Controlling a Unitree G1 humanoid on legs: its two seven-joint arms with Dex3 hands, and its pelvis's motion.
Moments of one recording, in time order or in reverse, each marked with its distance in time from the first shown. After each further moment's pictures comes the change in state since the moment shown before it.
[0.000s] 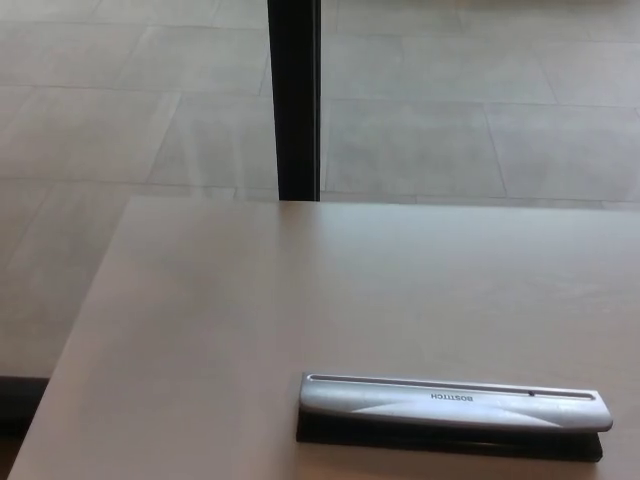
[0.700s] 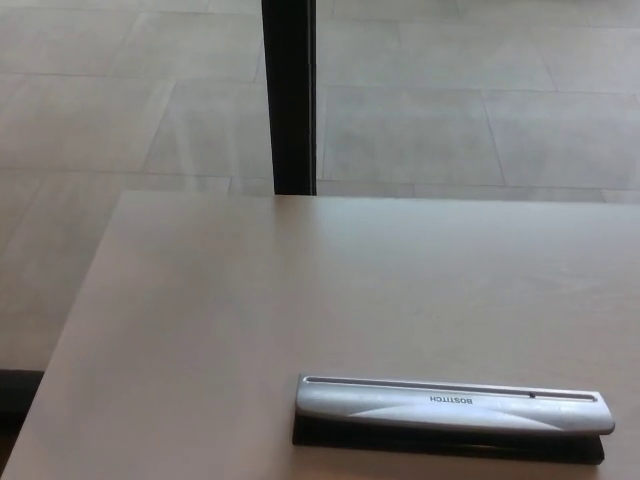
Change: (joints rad) left_arm -0.553 0.042 0.130 -0.575 -0.119 0.044 0.133; right_arm -0.466 -0.216 -0.236 -0.150 0.160 -0.018 -0.030
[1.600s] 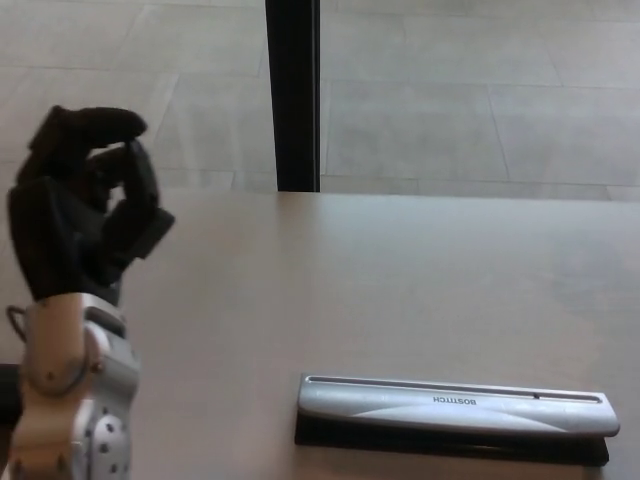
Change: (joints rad) left_arm -0.117 -0.380 -0.554 -0.515 -0.050 0.085 -0.007; right_arm 0.130 0.368 0.431 -0.874 0.056 0.073 0.059
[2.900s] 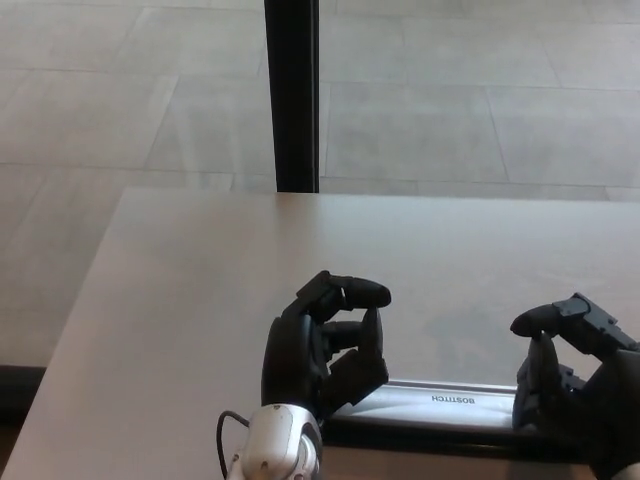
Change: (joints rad) left_arm 0.130 -0.089 -0.483 0.290 0.018 0.006 0.177; right_arm 0.280 0.183 0.386 -0.098 -0.073 0.049 0.052
